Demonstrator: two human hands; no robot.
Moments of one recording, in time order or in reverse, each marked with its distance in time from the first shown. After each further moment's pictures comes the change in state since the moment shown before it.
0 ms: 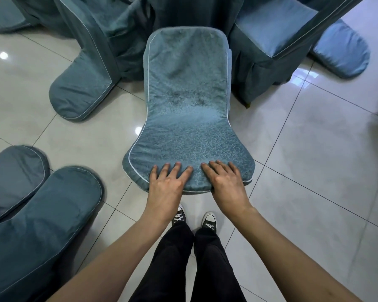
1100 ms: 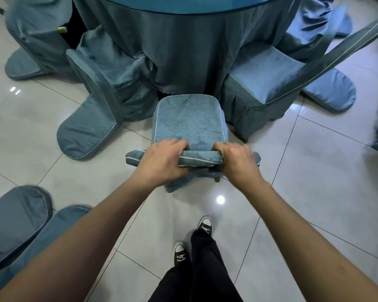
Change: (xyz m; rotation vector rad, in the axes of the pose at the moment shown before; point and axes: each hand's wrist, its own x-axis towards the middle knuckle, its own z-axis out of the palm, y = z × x) left_hand 0.181 -0.059 -0.174 -0.174 0.161 0.199; right_hand 0.165 0.035 -0.166 0.038 0.197 0.036
